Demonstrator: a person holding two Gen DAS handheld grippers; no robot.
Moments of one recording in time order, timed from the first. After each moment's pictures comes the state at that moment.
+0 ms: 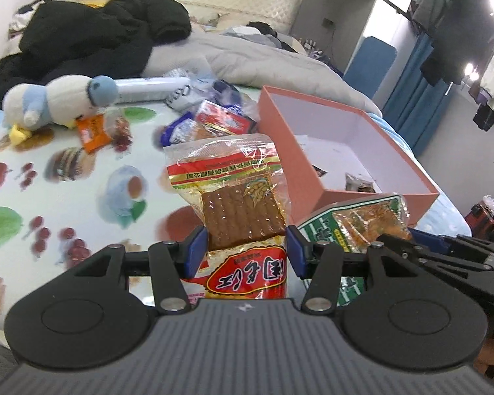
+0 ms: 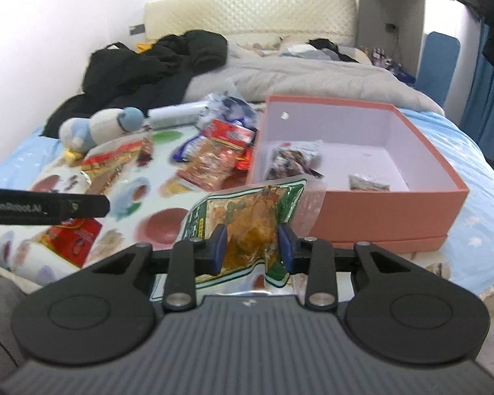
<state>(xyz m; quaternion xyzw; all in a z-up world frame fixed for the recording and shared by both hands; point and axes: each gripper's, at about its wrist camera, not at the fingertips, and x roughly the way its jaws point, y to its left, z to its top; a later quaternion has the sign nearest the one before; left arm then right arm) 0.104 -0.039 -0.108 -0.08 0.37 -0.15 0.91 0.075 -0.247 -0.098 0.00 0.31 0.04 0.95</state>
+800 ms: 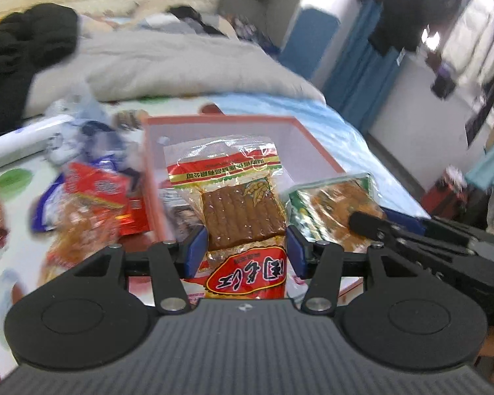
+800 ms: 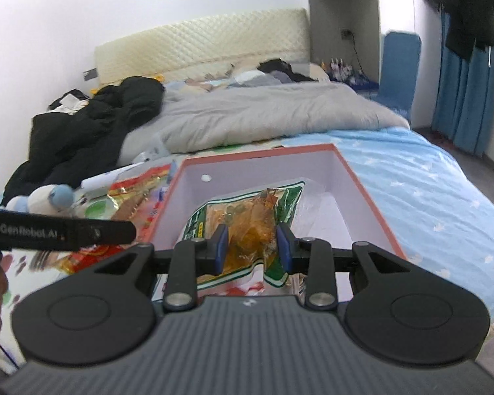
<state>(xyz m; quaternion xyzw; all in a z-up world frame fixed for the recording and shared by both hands) 0.280 -0.204 -0.071 -0.03 0.41 -0.26 0.88 0.183 -0.372 -0.064 0.06 0.28 -0.02 0.96</state>
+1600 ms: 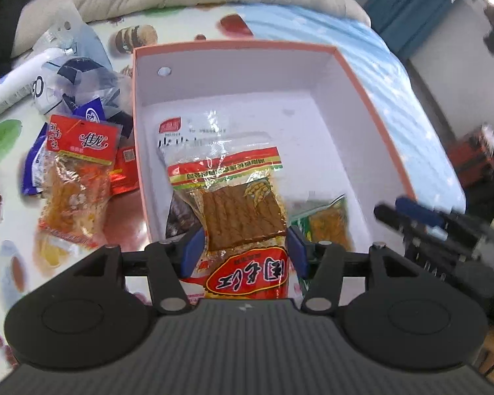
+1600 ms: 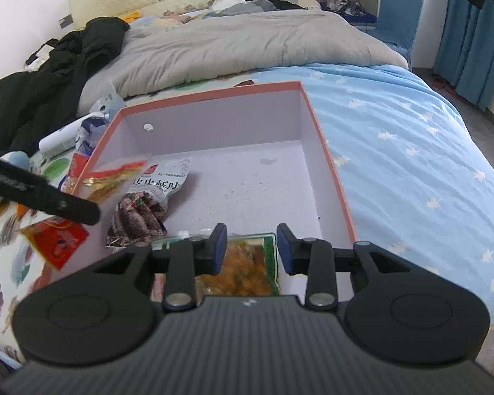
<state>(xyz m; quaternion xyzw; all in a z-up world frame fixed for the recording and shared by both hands) 0.374 -0.254 -0.084 0.00 0.58 -0.20 0.79 0.255 -0.446 -0.092 0.06 0.41 -0.02 0.91</state>
